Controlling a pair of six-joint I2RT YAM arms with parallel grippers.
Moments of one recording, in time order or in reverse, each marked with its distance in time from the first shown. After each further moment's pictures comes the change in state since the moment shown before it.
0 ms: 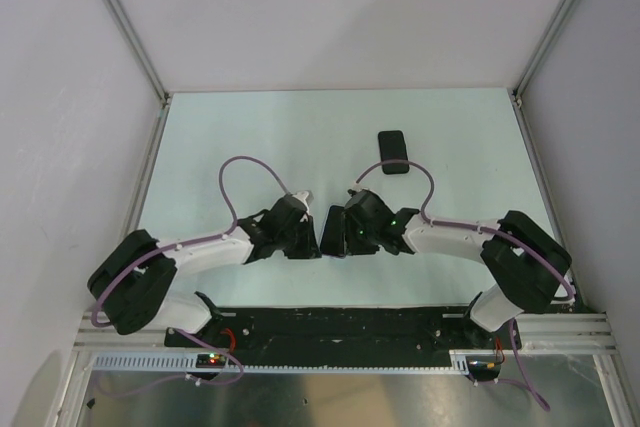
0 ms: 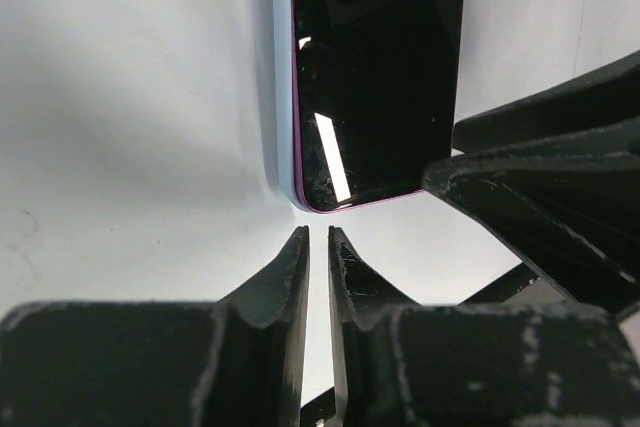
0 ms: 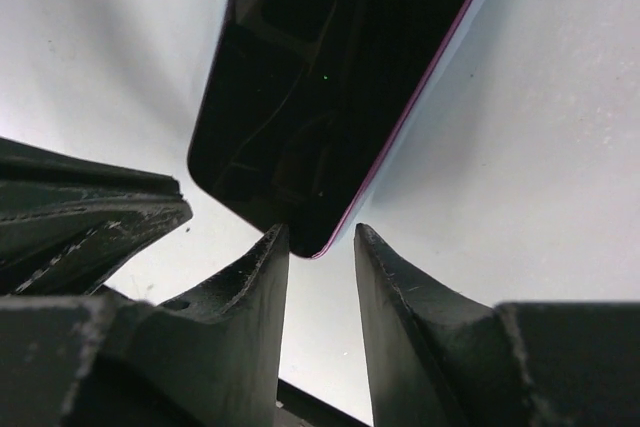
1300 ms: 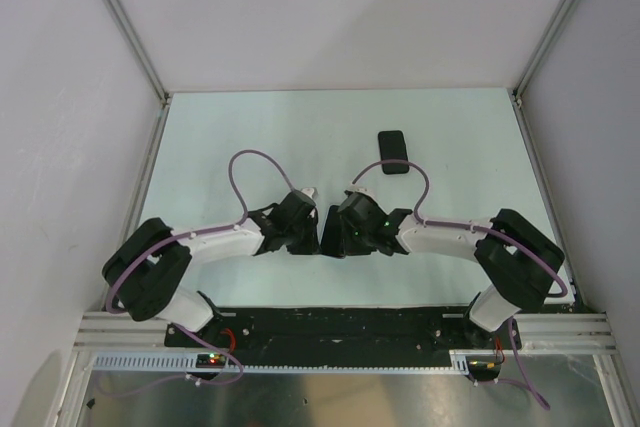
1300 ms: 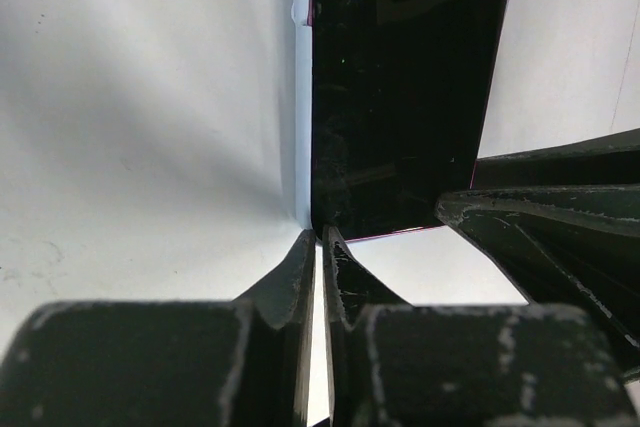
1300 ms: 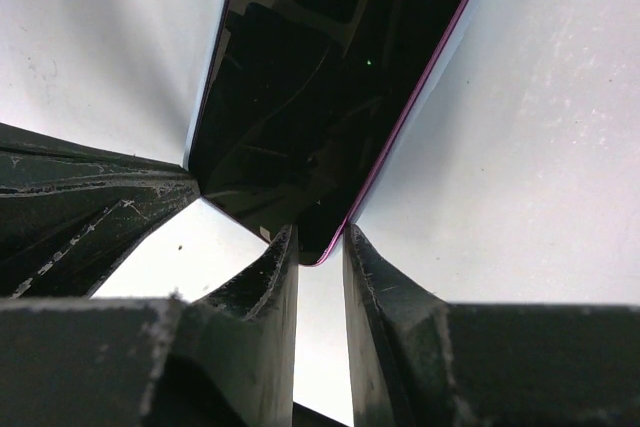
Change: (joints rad) left arm -0.014 0.108 0.084 -0.049 -0.053 0.018; right arm 0.040 0.067 0.032 -0.022 0.080 0.022
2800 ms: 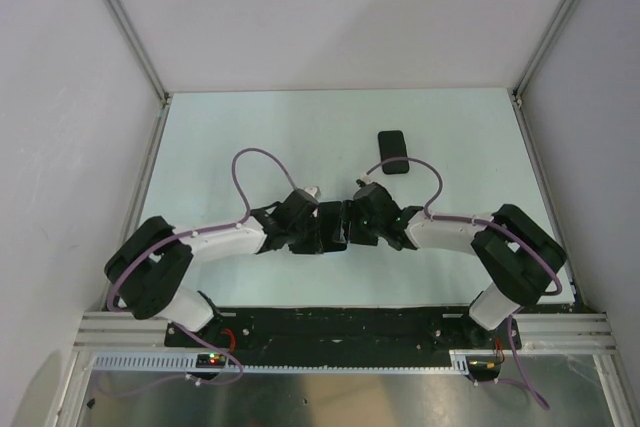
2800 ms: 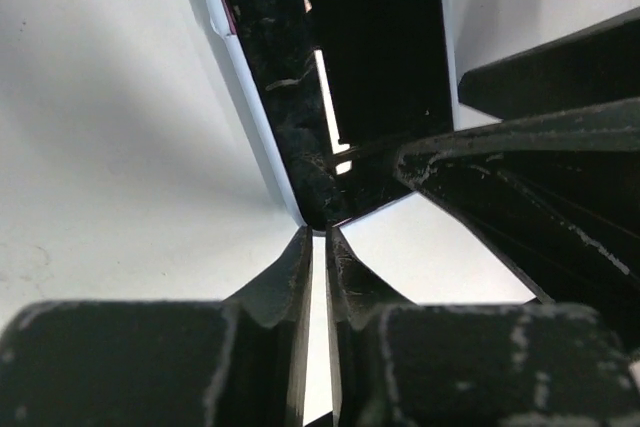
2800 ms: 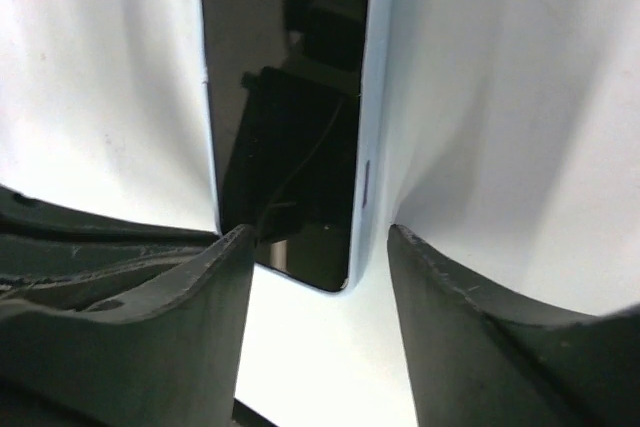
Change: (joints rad) left arm -0.008 0.004 0.029 -0.034 -0.006 0.003; right arm -0.124 -0.005 -0.078 0.221 -0.119 0.035
